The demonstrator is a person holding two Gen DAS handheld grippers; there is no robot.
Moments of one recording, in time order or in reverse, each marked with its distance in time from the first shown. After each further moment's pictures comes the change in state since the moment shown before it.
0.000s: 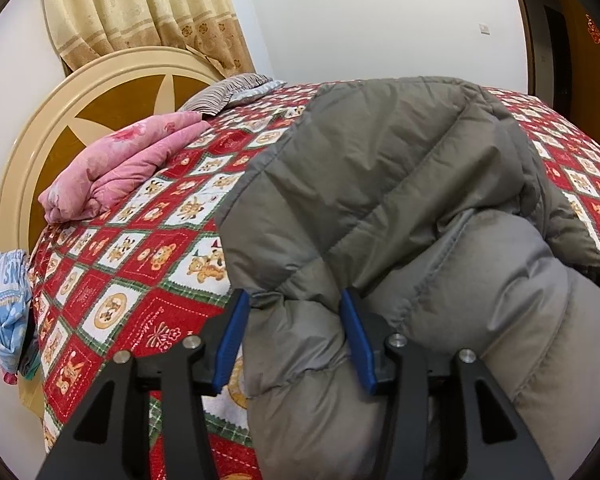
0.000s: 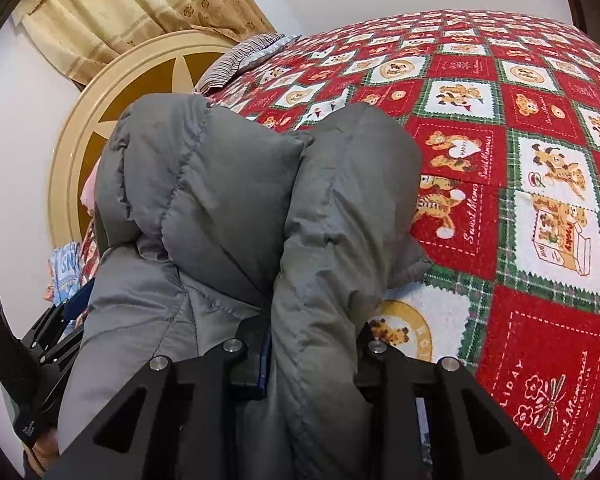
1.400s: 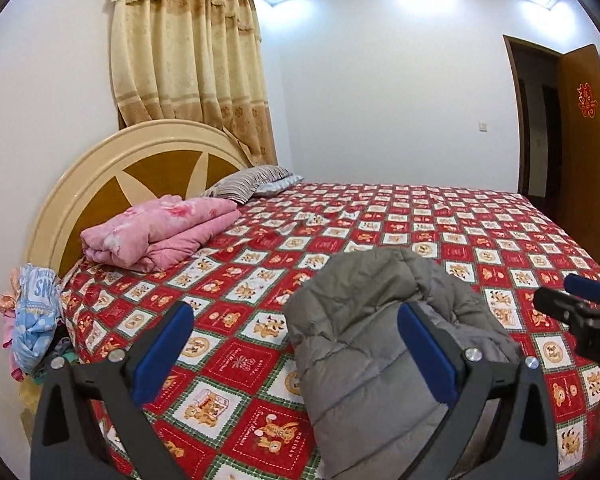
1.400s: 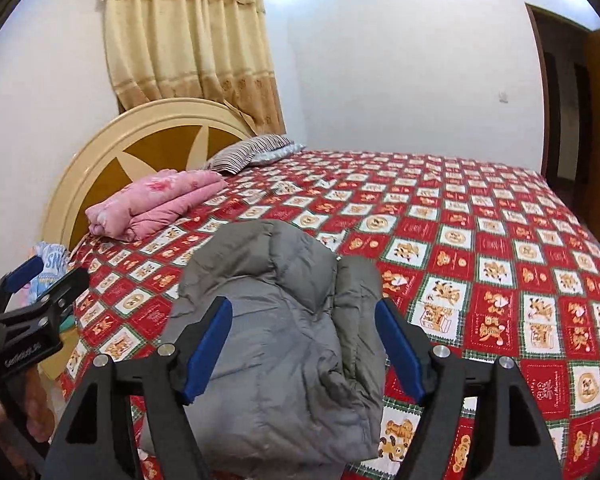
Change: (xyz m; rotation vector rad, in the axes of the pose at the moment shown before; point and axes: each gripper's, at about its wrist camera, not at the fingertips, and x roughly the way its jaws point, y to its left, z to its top) left arm -0.182 0.064 0.002 -0.133 -0.336 -0.020; right arm -0.203 0.132 -0.059 -0.253 -0.399 -0.213
